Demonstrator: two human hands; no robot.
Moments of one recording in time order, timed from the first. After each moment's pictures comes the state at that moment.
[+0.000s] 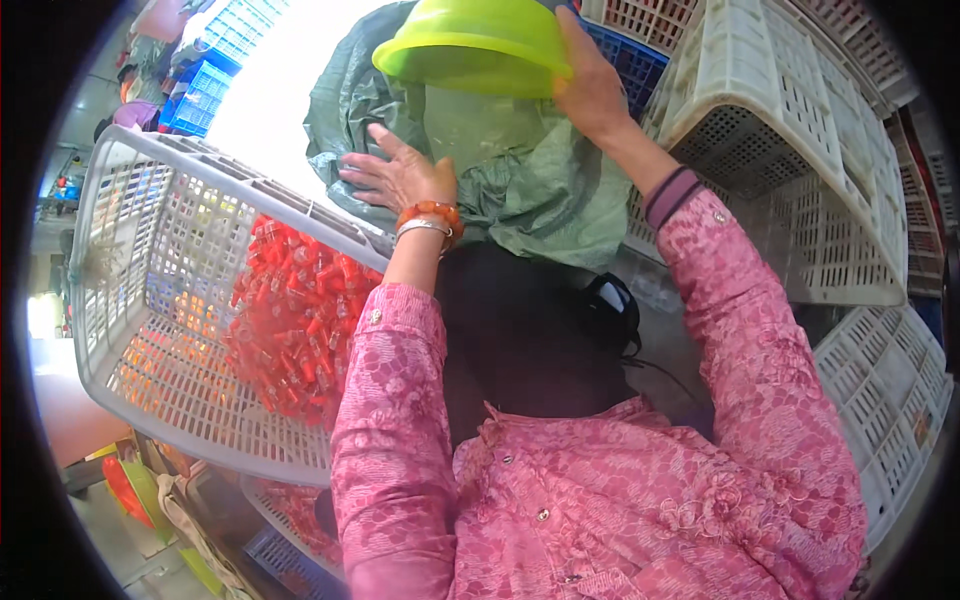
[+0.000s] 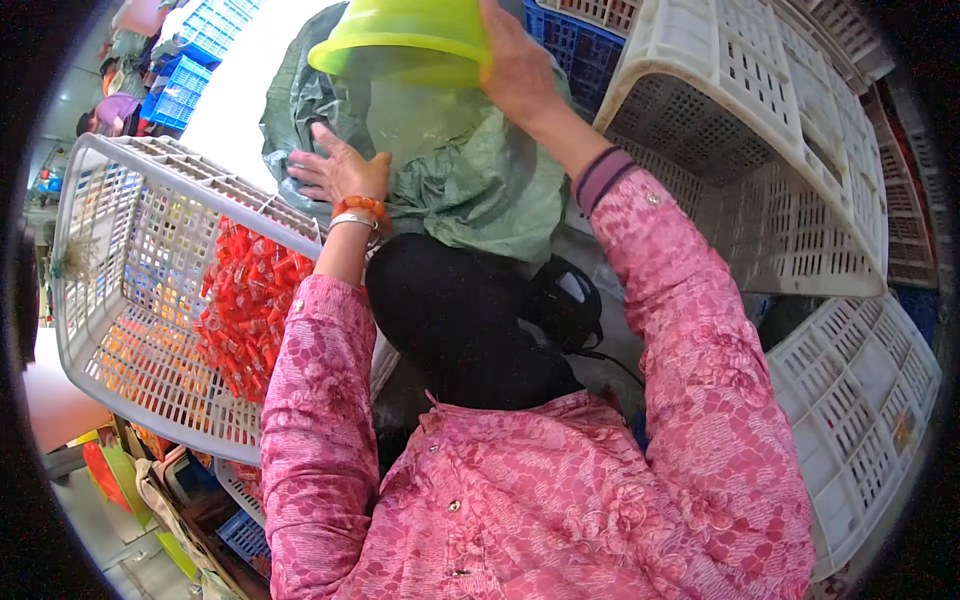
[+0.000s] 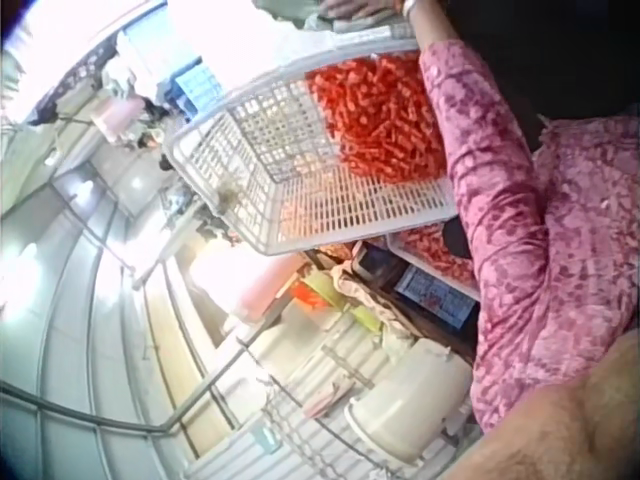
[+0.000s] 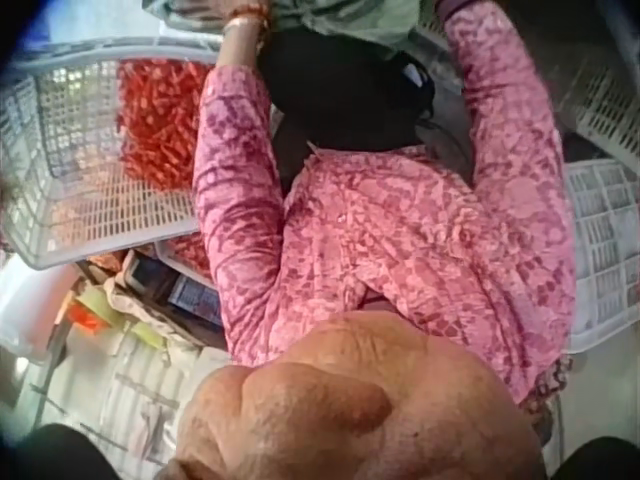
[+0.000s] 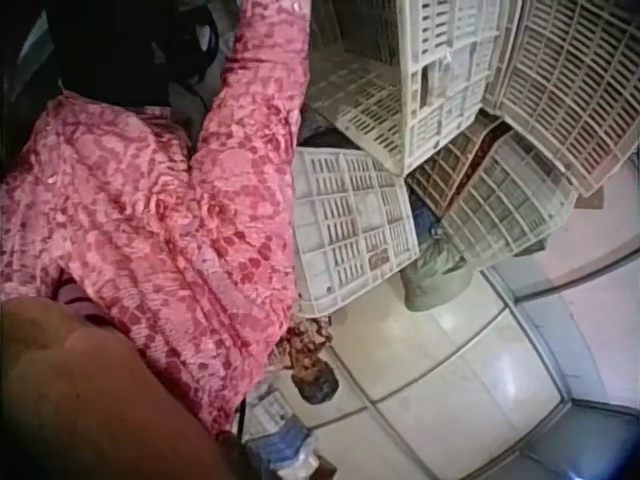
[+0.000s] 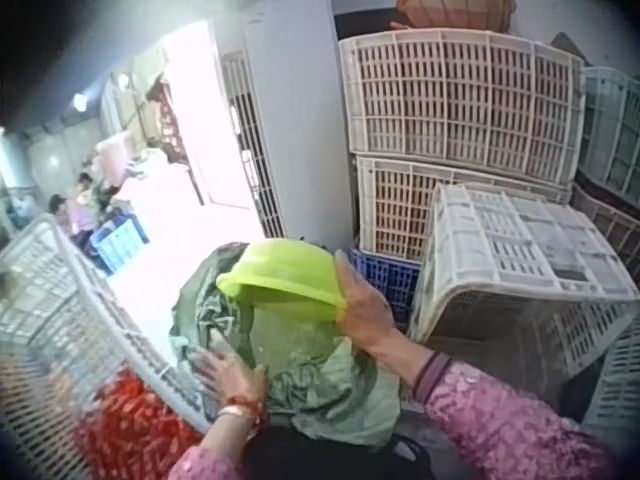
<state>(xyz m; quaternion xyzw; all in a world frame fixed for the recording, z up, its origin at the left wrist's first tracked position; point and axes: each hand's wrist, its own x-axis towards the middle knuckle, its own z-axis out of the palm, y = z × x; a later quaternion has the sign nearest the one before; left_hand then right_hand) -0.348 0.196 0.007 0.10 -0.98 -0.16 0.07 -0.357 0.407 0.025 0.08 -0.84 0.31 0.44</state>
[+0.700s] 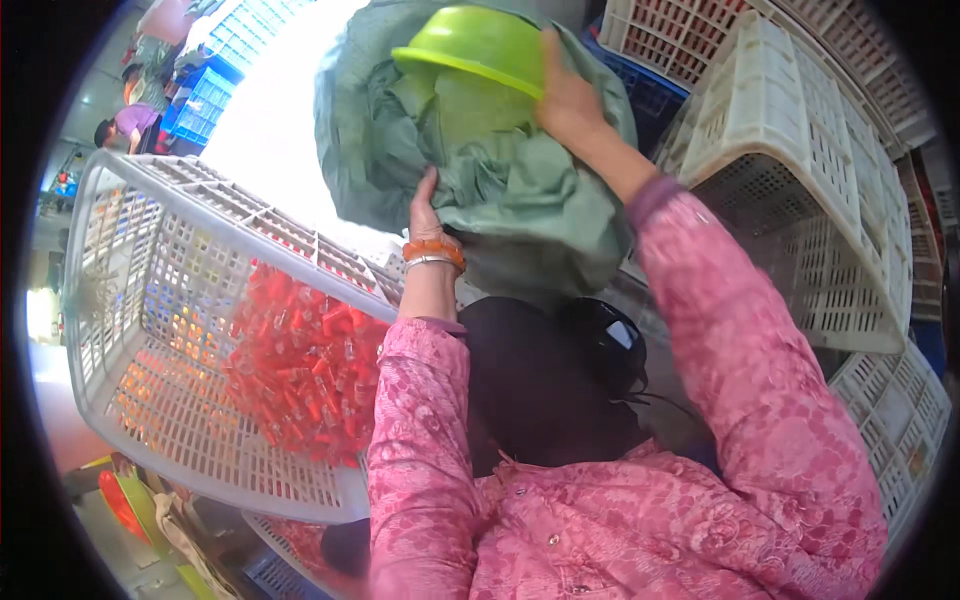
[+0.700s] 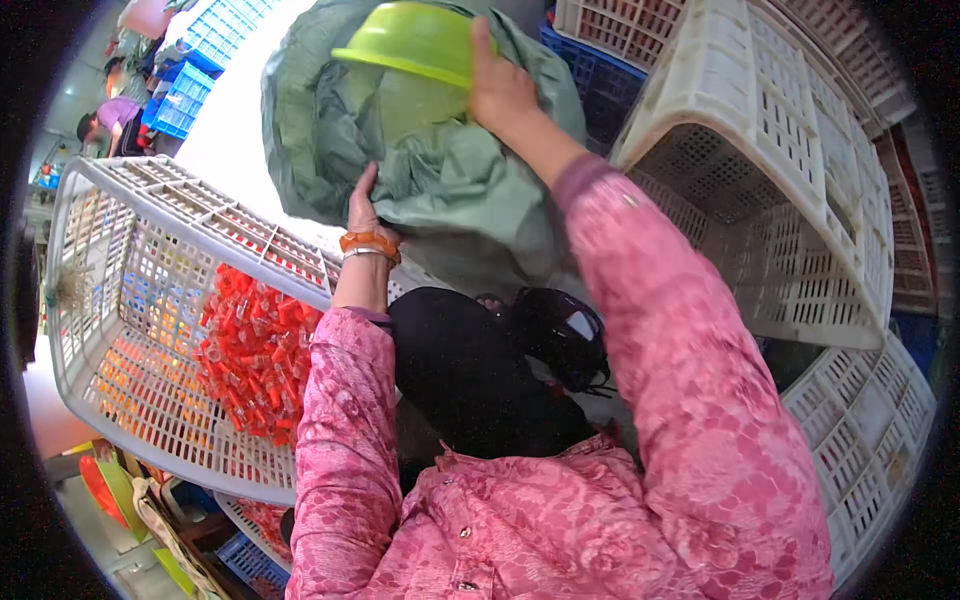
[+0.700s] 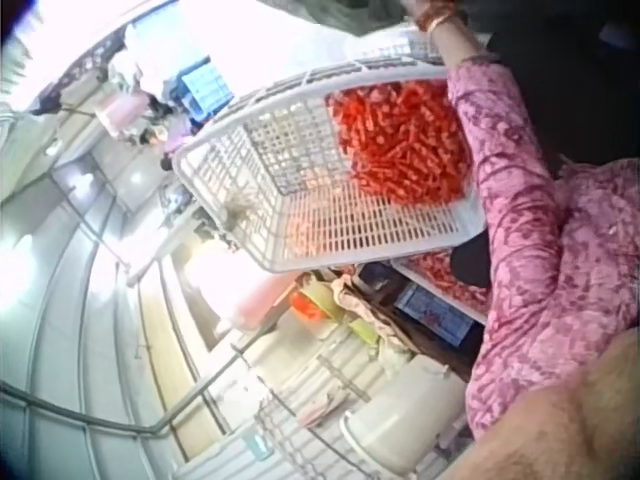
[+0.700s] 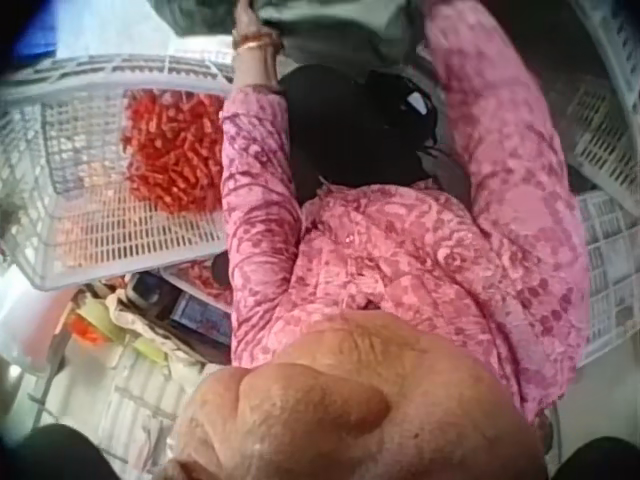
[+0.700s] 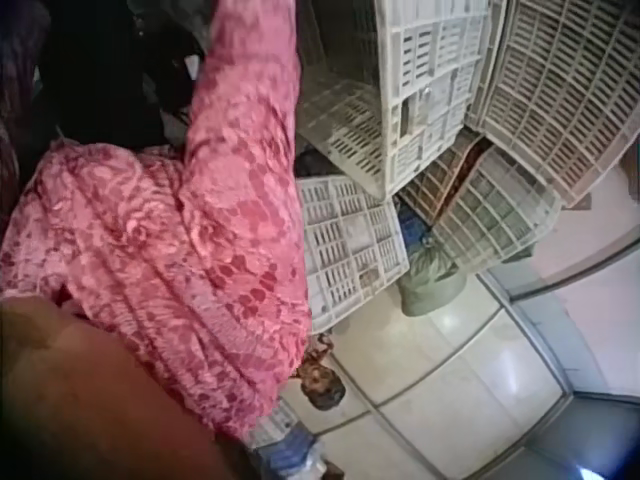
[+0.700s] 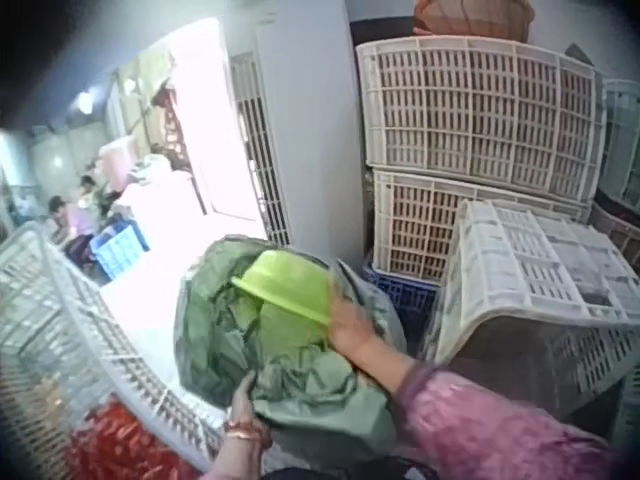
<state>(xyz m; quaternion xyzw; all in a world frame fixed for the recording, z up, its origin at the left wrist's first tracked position) -0.406 0.164 -0.093 0.26 -0.32 -0.88 -0.24 -0.430 0.392 -0.008 -0.08 -0.96 0.23 0.15</state>
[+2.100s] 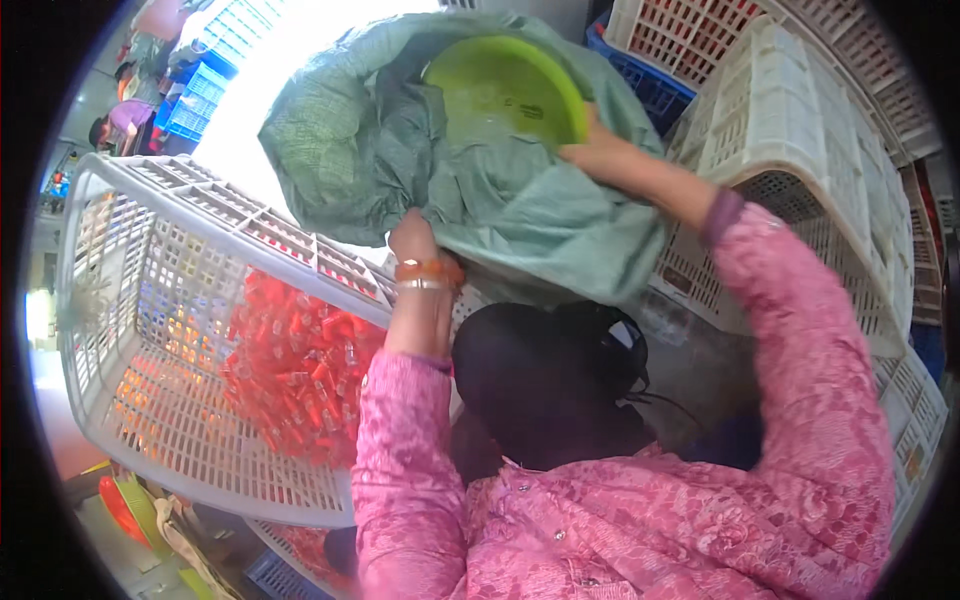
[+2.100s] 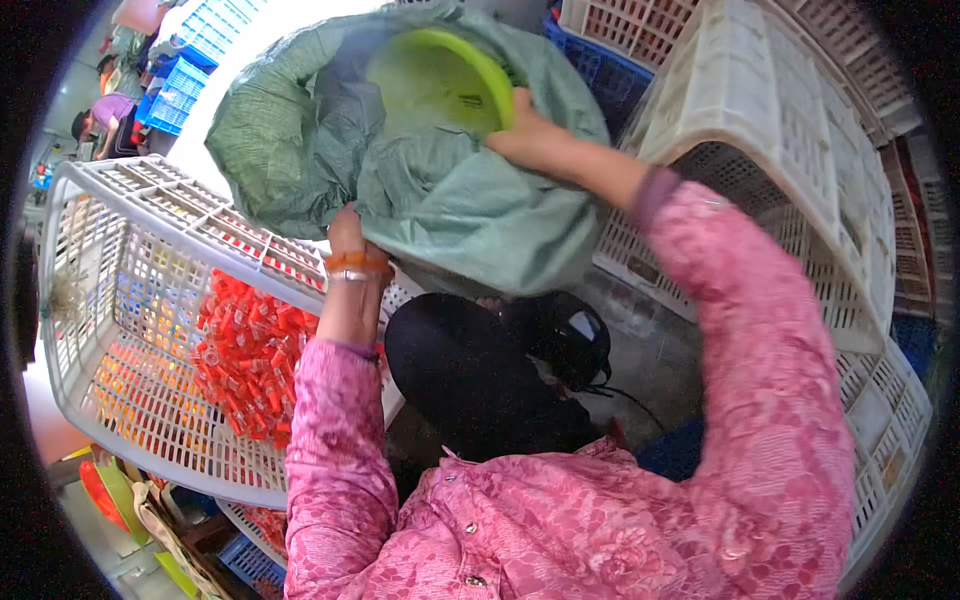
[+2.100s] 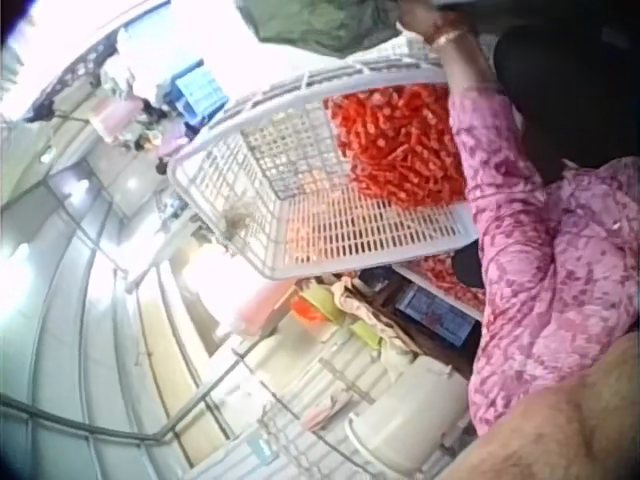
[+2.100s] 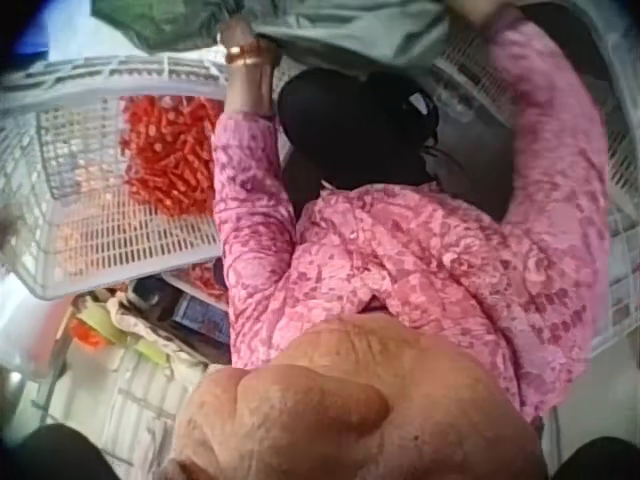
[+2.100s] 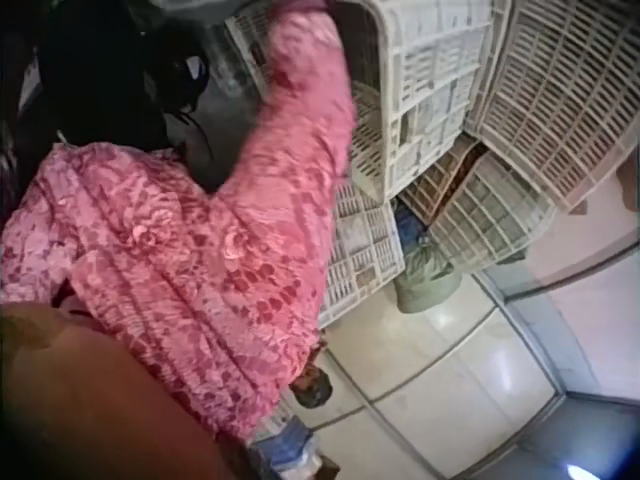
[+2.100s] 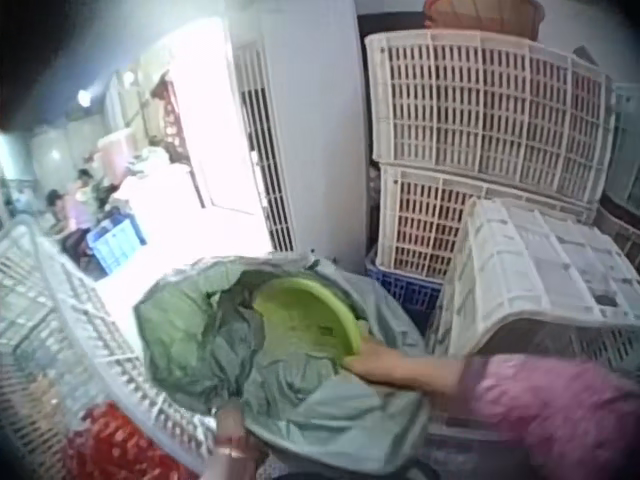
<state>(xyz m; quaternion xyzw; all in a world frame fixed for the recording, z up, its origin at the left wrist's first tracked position) -0.366 0.156 -0.048 0.40 -0.50 -0.76 -0.11 -0.384 0.421 -0.031 -0.03 -0.90 0.44 -0.03</state>
